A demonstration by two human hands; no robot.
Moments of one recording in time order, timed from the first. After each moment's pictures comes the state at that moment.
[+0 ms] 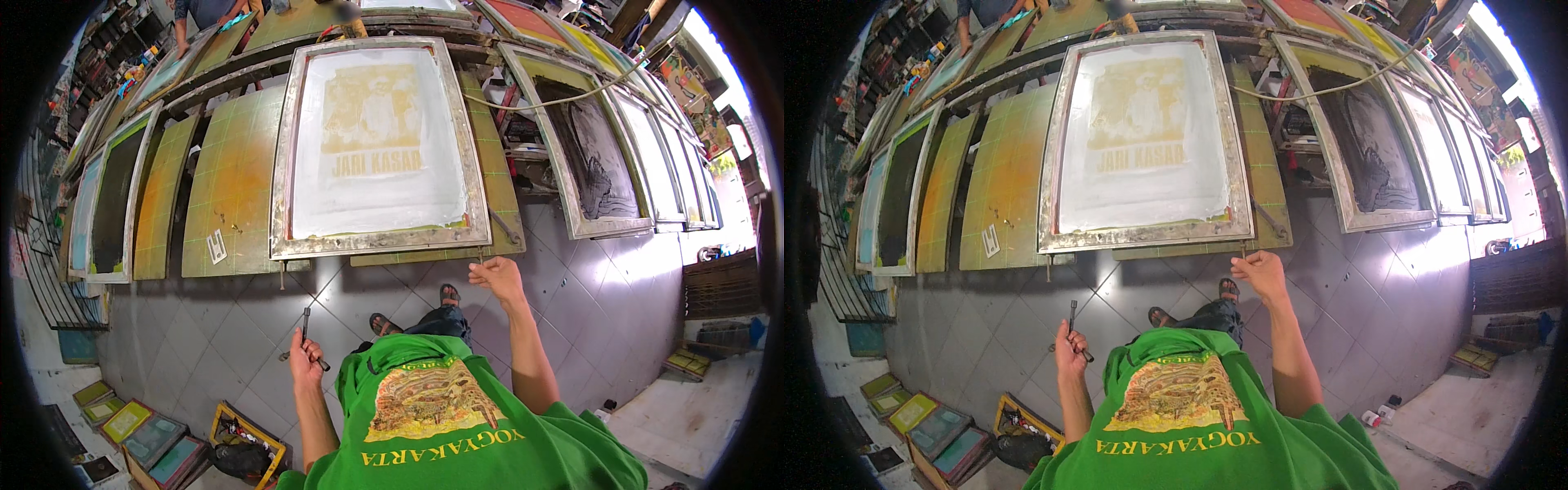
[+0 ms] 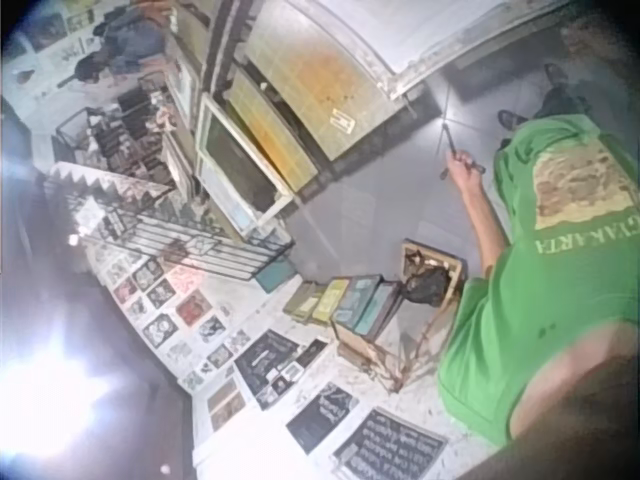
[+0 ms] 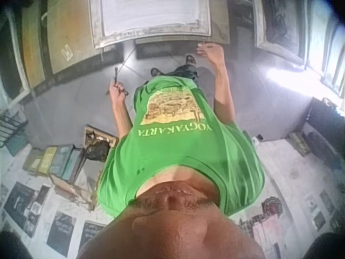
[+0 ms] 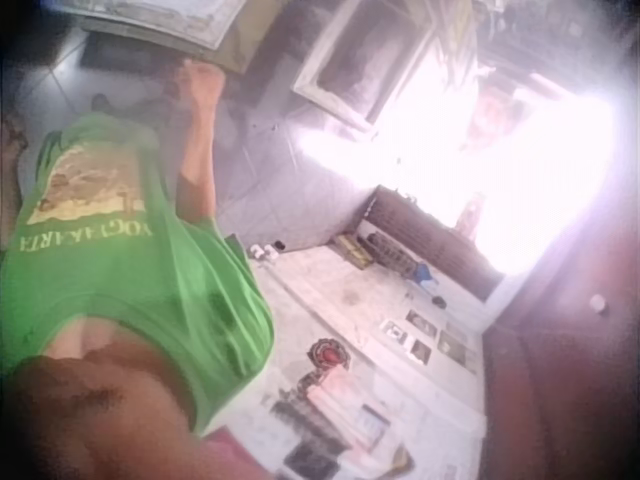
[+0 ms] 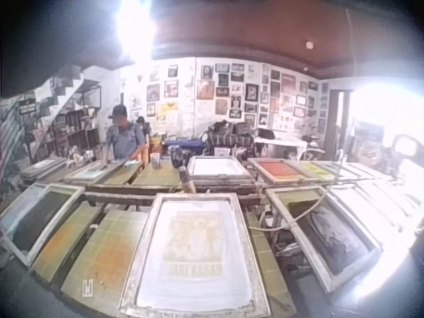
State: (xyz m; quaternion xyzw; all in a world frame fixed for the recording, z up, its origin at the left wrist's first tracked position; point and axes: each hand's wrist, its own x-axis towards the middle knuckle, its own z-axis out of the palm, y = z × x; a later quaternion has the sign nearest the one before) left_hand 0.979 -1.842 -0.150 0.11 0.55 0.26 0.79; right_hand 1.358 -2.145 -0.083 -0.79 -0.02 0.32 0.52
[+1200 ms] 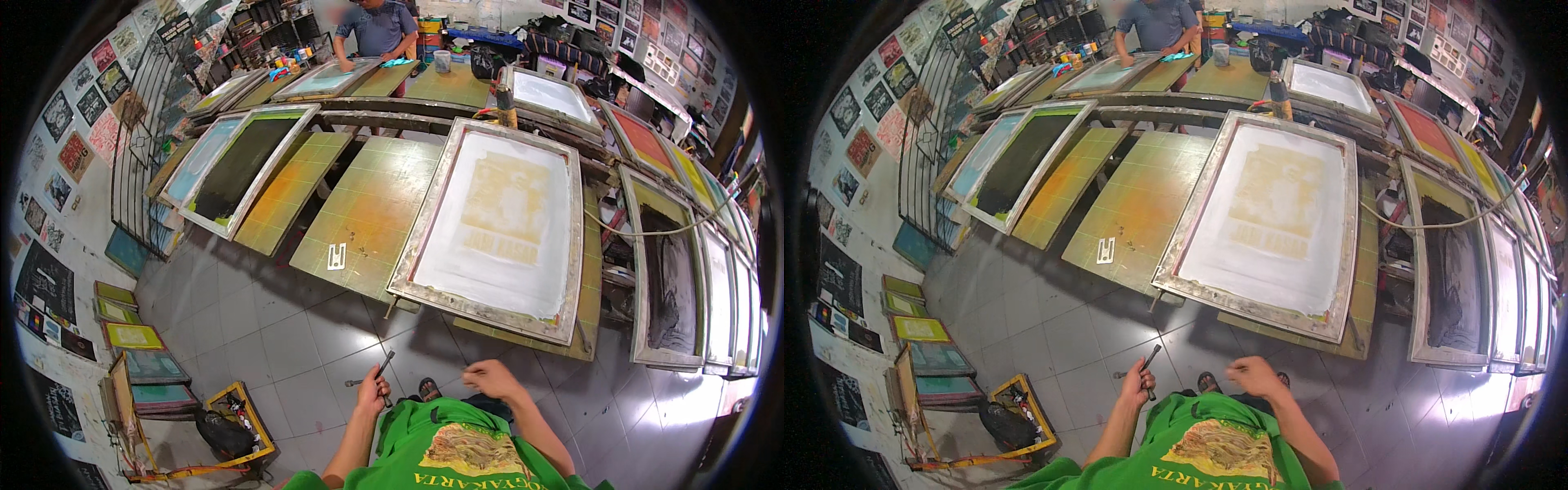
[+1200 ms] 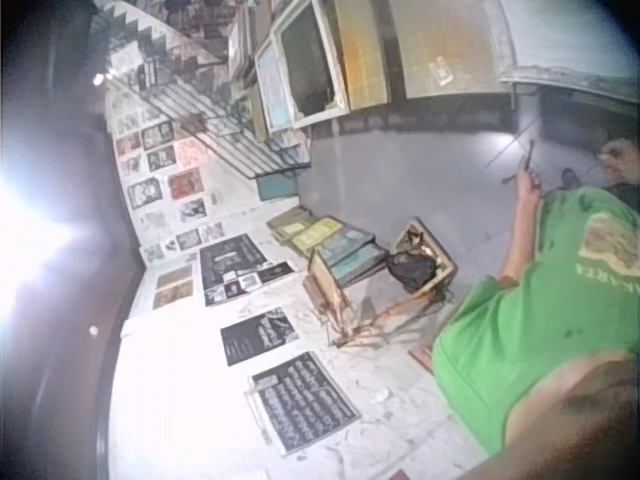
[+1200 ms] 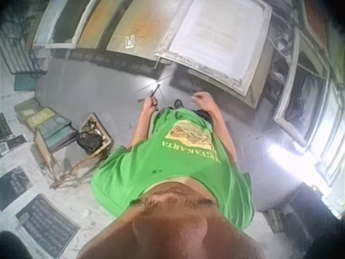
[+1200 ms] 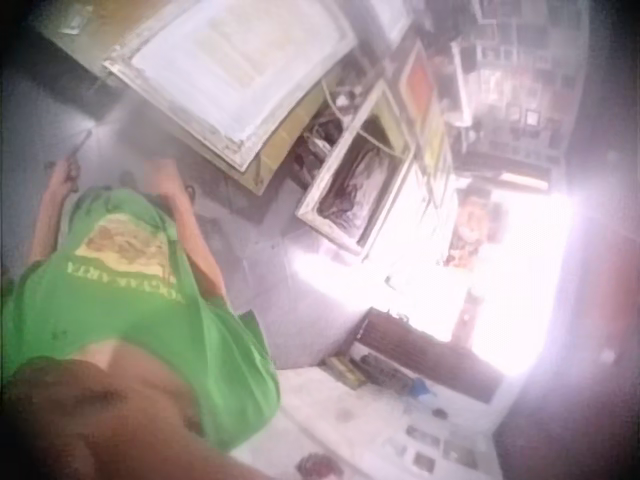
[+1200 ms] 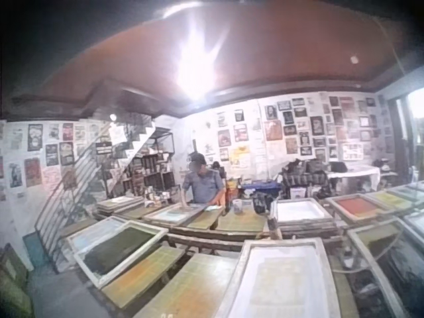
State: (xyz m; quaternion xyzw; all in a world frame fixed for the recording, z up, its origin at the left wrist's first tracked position) left_hand 0.962 -1.858 -0.178 0.04 0.54 0.28 0.79; right_hand 1.262 -2.032 -0.104 -0.69 -0.33 0.54 0.35
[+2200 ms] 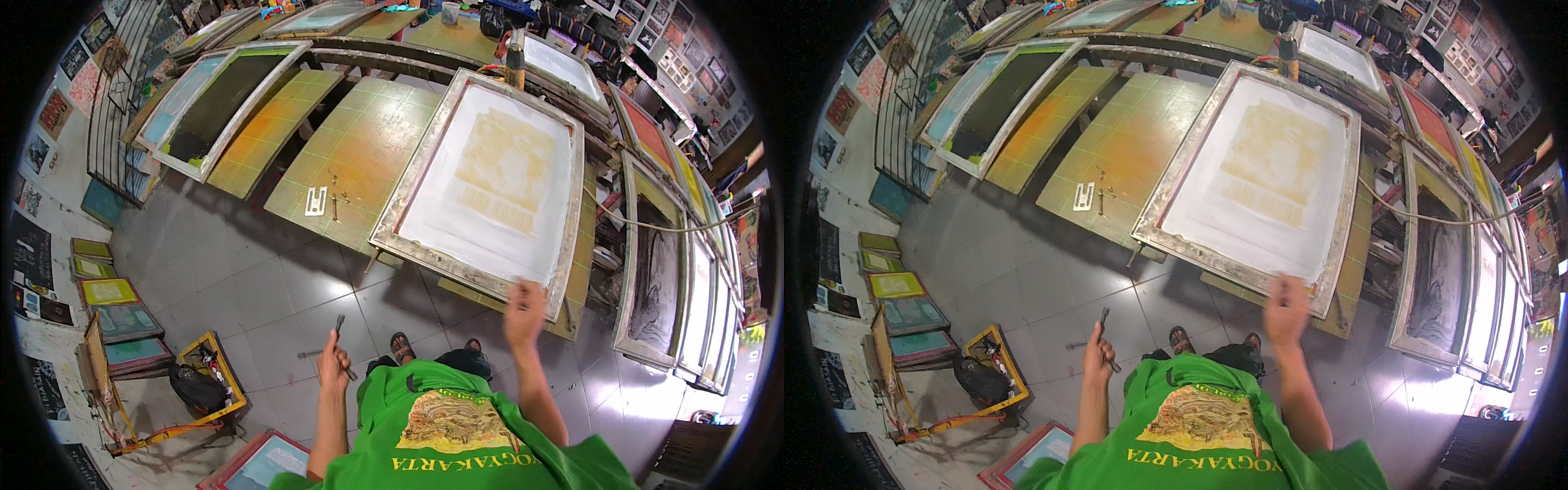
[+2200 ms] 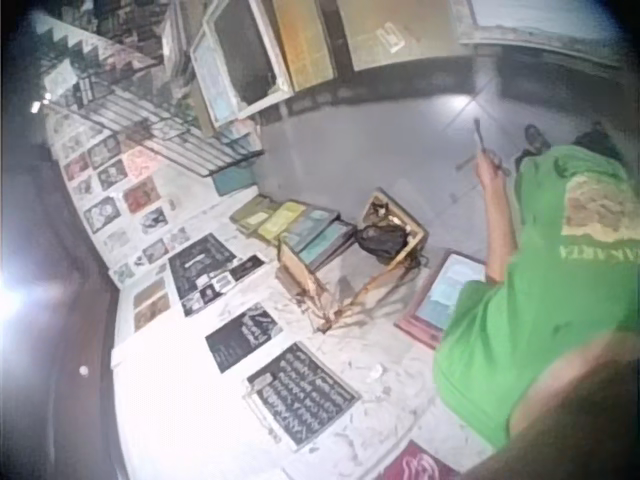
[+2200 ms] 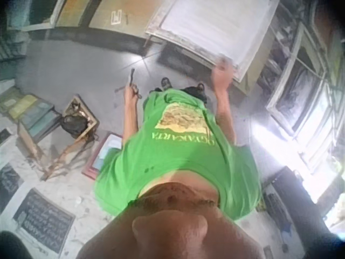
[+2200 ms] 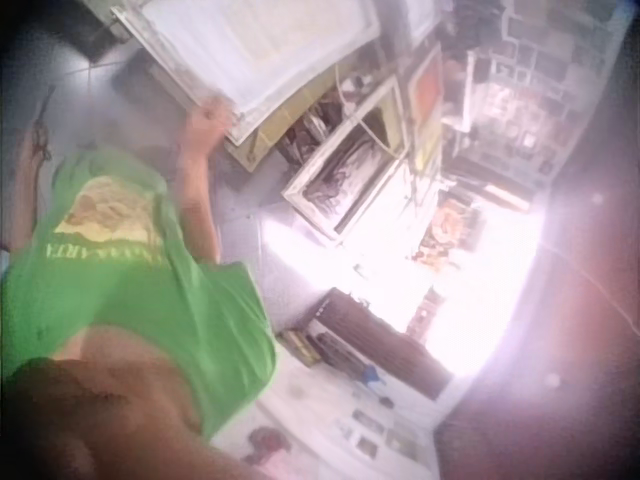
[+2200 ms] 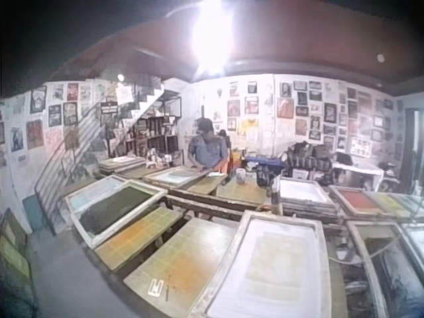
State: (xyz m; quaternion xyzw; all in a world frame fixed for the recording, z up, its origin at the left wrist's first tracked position) left_hand 0.931 -1.884 -0.142 0.10 0.57 0.39 0.71; right_hand 1.311 -2.004 -0.026 -0.82 -0.34 -0.03 0.46
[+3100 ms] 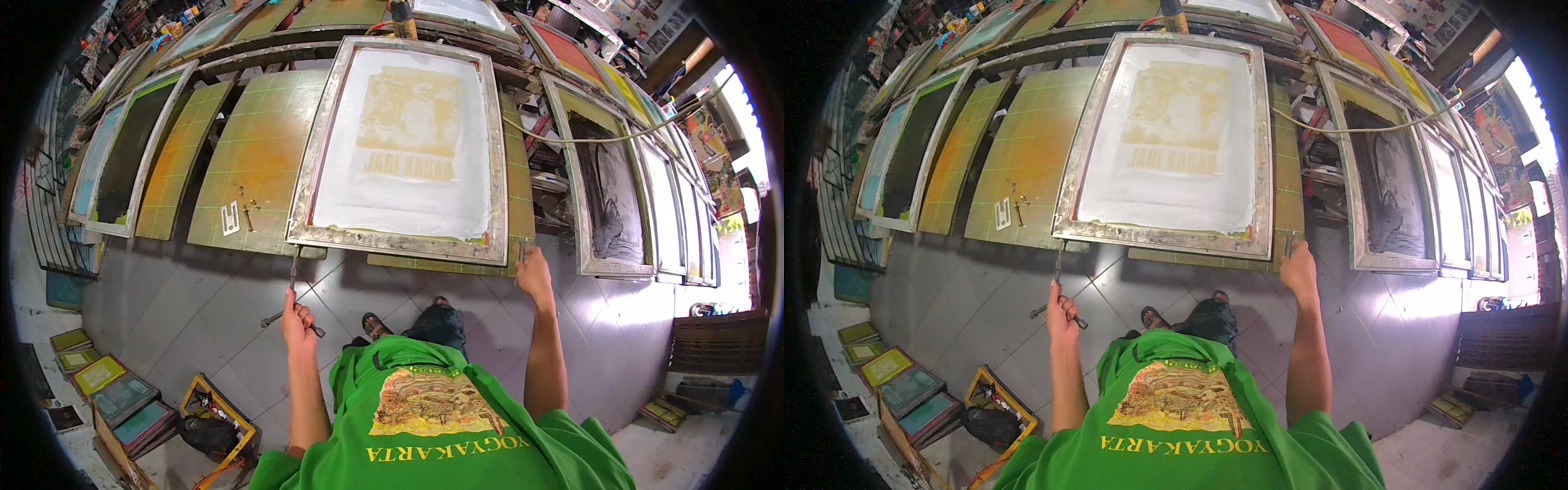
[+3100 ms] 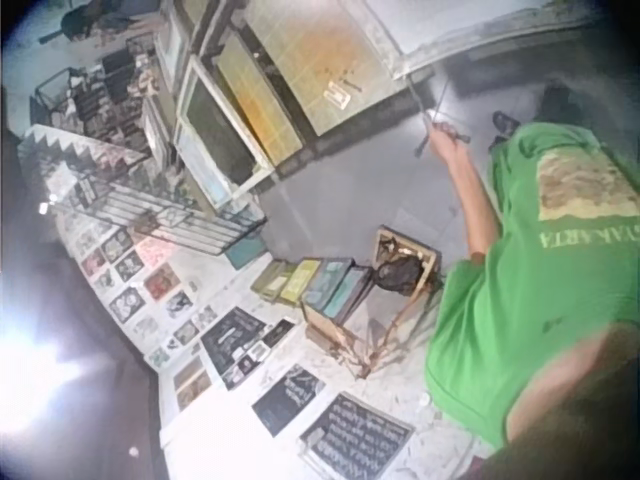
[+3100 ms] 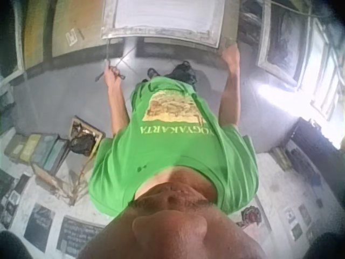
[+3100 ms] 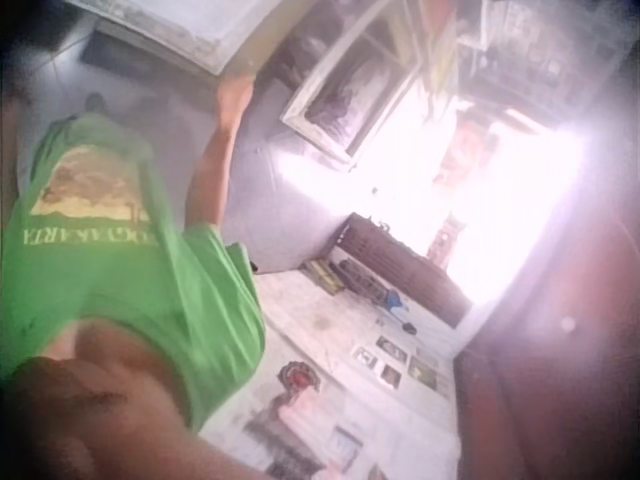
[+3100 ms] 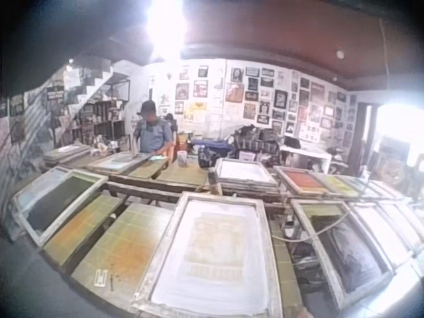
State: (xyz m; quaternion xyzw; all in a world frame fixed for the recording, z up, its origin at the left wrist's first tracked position) left_hand 1.034 -1.813 -0.111 0.15 0.53 0.38 0.74; right_hand 1.441 -2.149 -0.075 -0.96 -0.17 0.08 0.23
